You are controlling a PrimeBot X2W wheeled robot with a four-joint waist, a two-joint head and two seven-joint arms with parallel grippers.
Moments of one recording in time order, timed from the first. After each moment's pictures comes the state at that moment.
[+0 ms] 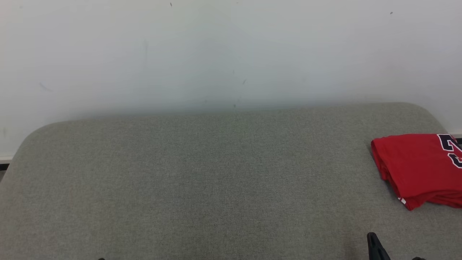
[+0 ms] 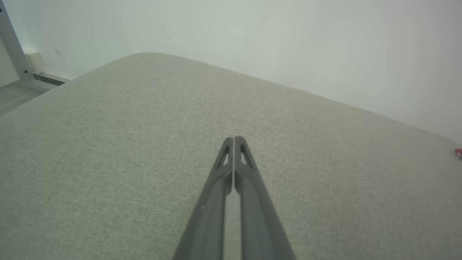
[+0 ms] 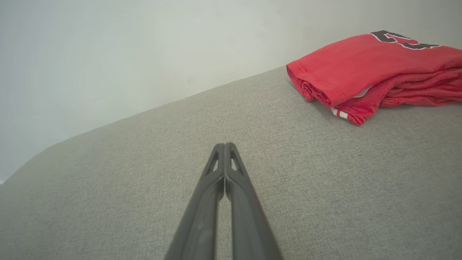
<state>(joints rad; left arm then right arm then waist) 0.19 0.04 0.08 0.18 -0.33 -0.07 -0.21 0.13 -0.08 0.00 0.25 0.37 0.13 -0.21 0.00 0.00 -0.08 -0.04</state>
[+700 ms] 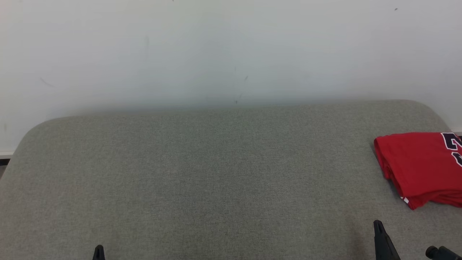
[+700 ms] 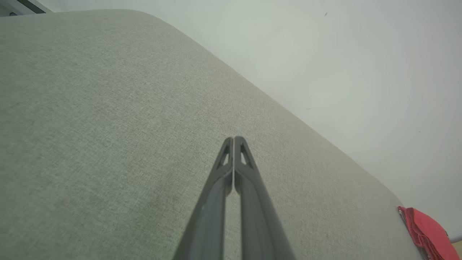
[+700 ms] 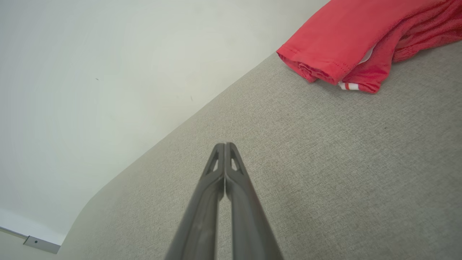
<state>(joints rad) 0.12 0.04 0.08 0.19 -0.68 -0.08 -0.12 0.07 -0.07 -0.03 0.25 0.71 0.13 -0.12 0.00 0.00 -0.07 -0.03</state>
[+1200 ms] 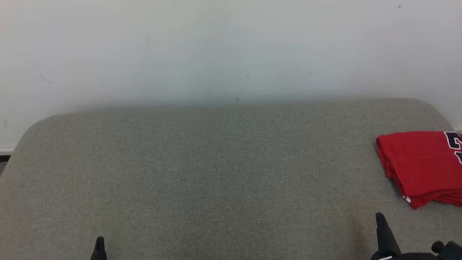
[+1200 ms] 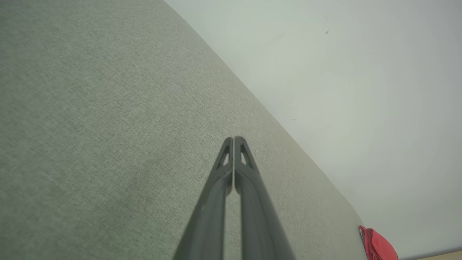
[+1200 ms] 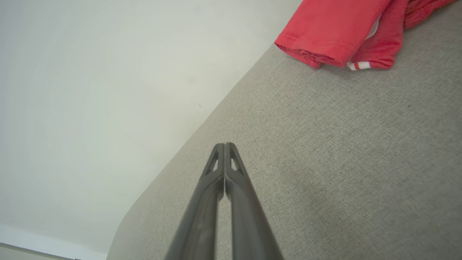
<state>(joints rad) 0.07 0.05 0.09 0.20 -0.87 -0.09 -0.07 0.03 -0.07 -0.05 0.25 0.89 0.13 -0.07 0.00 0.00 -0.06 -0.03</state>
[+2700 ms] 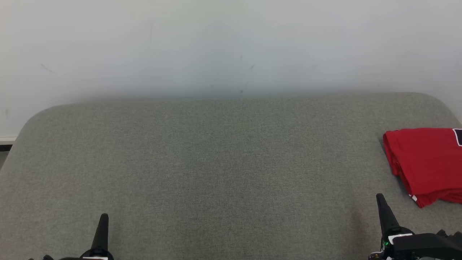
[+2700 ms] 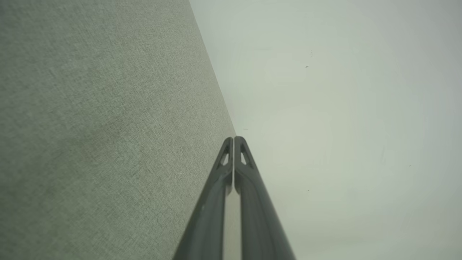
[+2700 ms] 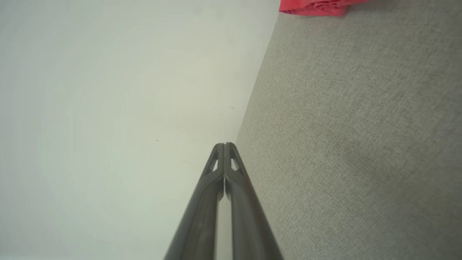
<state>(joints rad) -0.04 0.05 0.10 0.23 -1.35 -0.11 0.05 -0.06 -0.06 -0.09 0.25 1.35 0.13 0.05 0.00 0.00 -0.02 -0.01</state>
